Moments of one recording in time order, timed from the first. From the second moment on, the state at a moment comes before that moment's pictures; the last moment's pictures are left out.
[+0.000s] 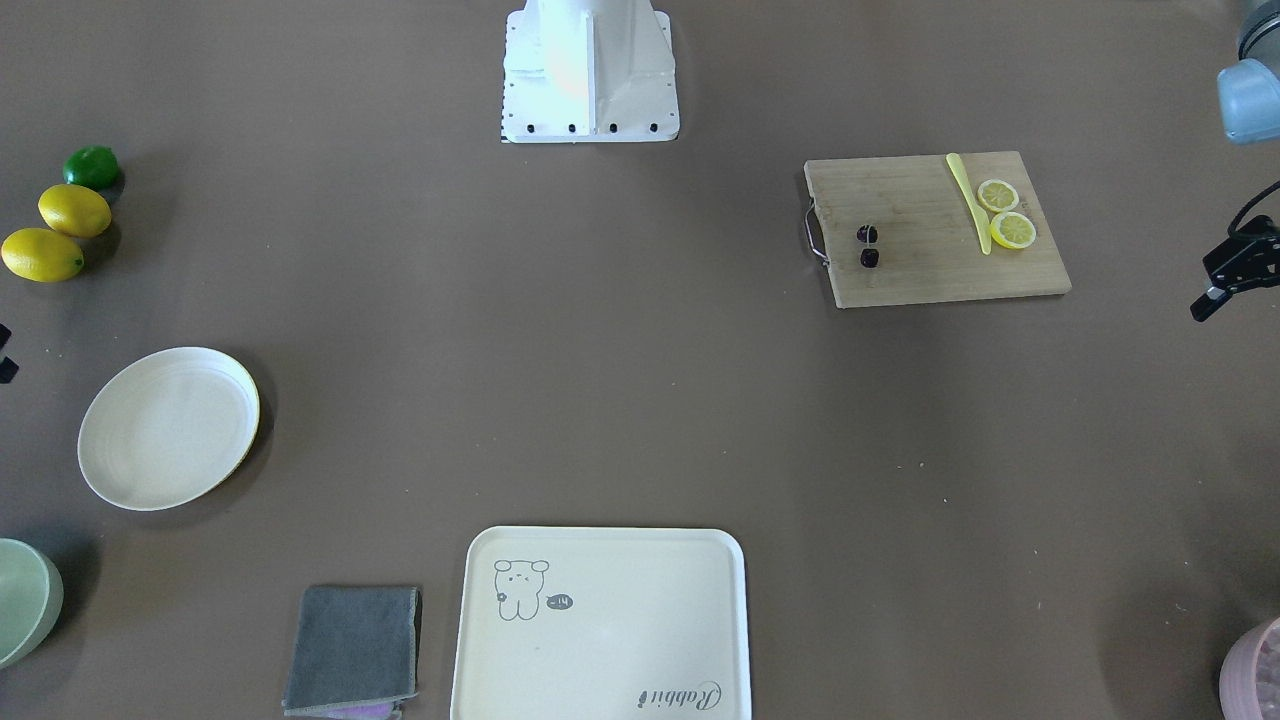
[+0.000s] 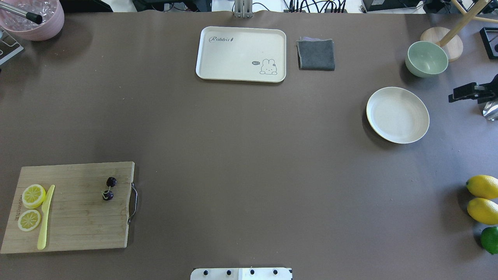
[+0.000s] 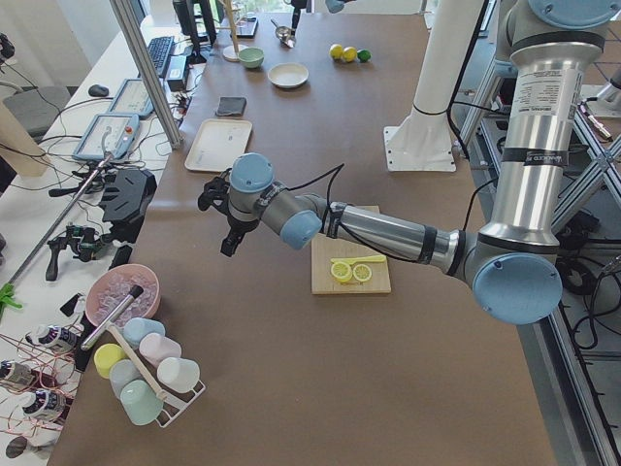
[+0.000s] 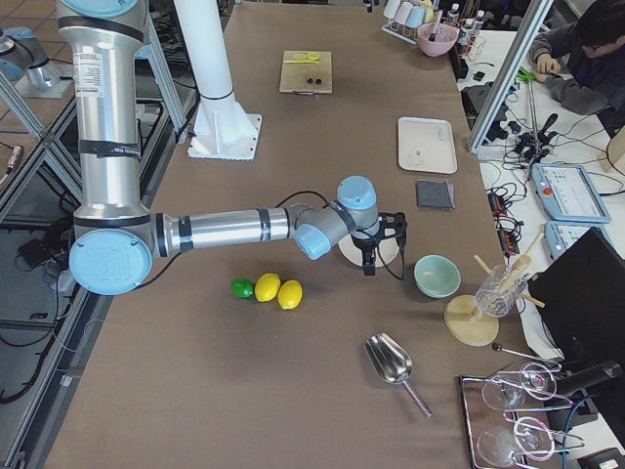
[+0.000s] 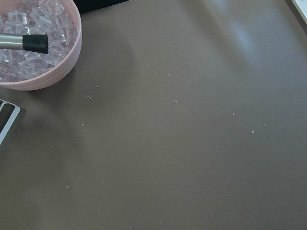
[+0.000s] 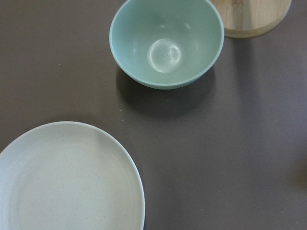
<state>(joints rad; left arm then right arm) -1.36 -1.65 -1.69 -2.08 -2.38 -0.28 1.17 -1.55 1.58 -0.91 2.18 0.76</state>
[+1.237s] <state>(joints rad) -1.35 -1.64 -1.69 -2.11 -2.38 -0.30 1.00 -1.53 1.38 -0.52 2.08 1.12</state>
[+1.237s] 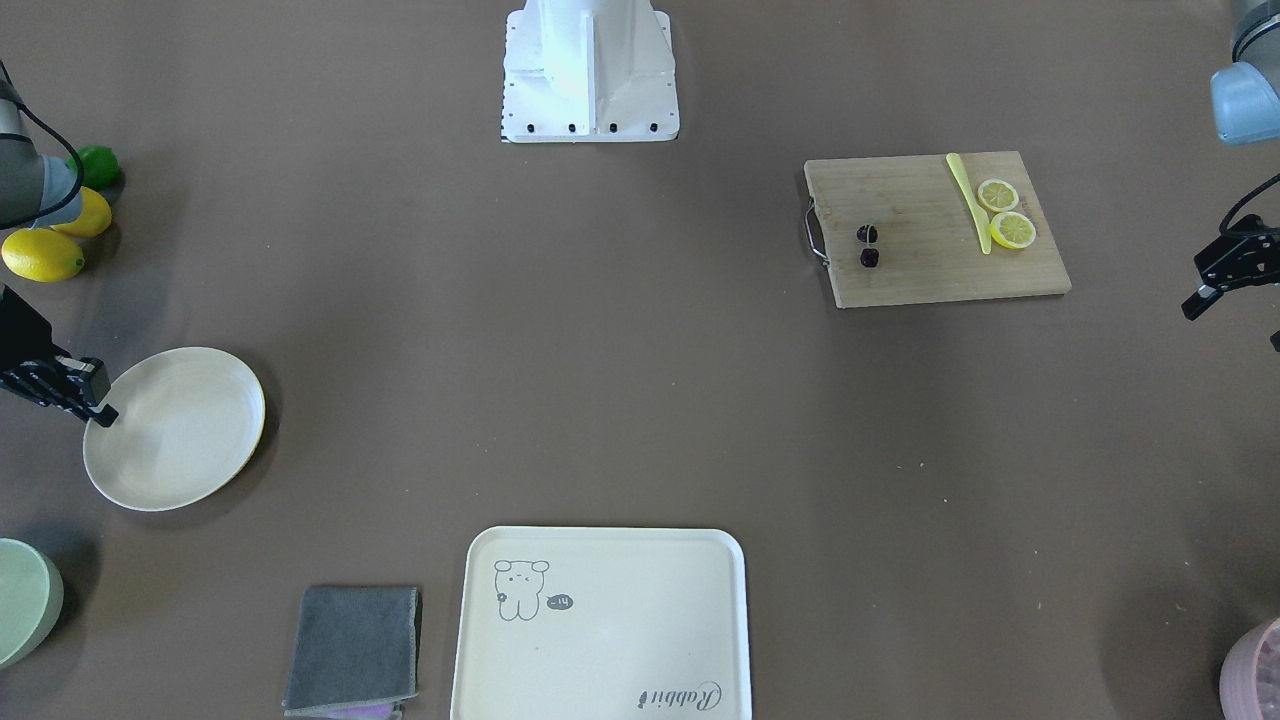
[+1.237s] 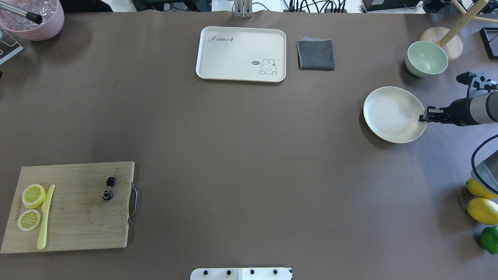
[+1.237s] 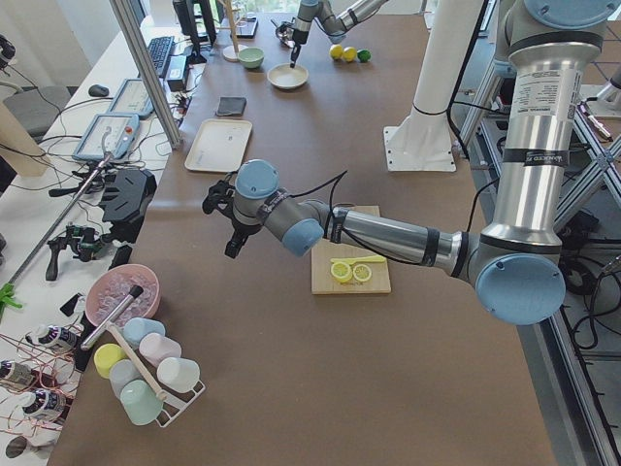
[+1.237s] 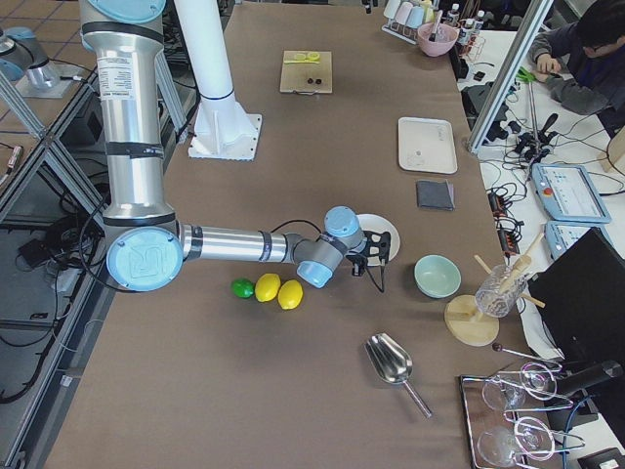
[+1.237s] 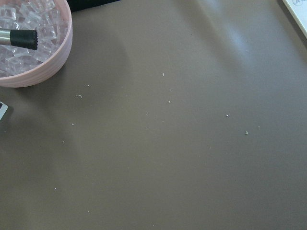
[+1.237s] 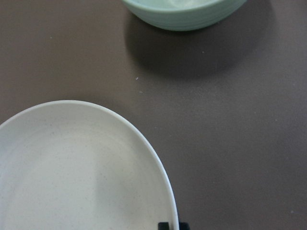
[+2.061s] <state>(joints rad) -1.35 -1.64 -1.69 -2.11 -2.38 -0.30 0.85 -1.38 1.62 -0.73 2.00 1.42</state>
